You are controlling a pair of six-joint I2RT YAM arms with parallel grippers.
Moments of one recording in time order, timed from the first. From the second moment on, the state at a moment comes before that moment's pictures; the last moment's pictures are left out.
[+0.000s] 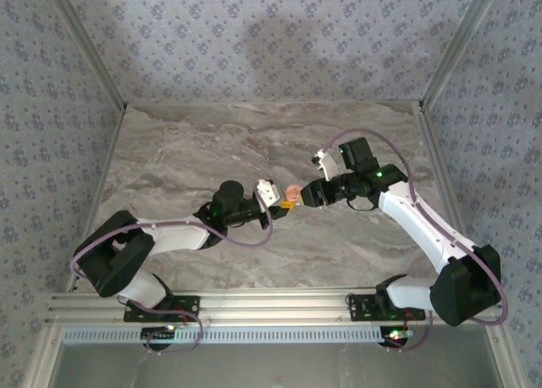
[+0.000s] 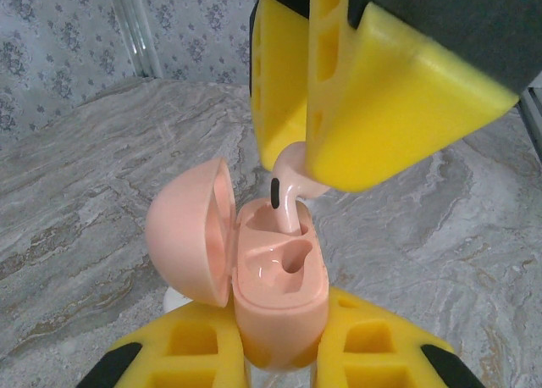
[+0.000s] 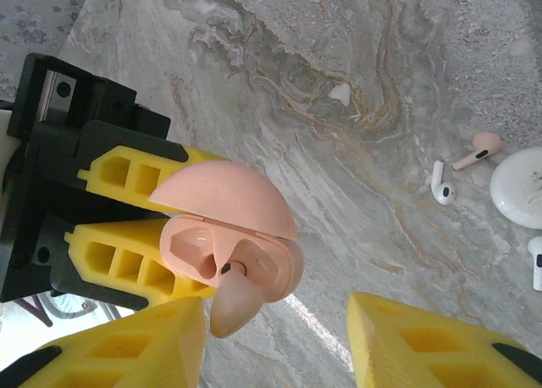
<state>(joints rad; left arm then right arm) -0.83 1.50 0.59 0.70 0.40 0.14 0.42 1.27 1.05 -0.72 -0.58 0.07</state>
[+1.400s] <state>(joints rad) -0.83 1.49 0.59 0.70 0.40 0.14 0.32 1.22 1.03 -0.61 -0.69 0.13</state>
